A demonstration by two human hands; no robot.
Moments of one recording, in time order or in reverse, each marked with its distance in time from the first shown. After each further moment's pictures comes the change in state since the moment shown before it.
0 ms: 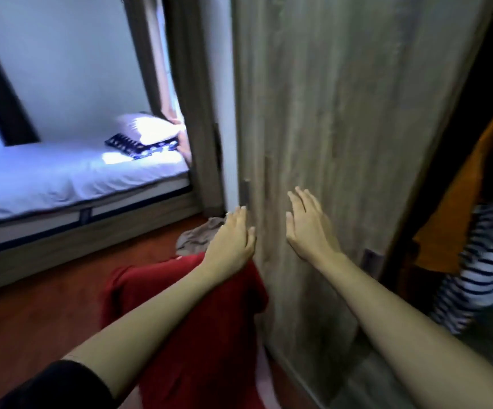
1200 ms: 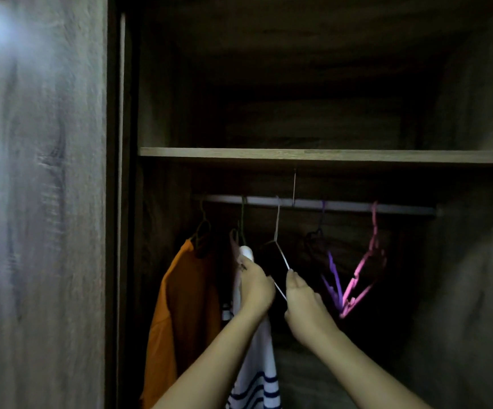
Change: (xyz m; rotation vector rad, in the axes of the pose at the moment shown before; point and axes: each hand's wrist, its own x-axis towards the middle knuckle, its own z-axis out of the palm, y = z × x) left_hand 0.125 0.538 0.149 -0.689 -0.258 0.119; right_hand -0.064 0.337 -0.306 -0.338 -0.014 0.675
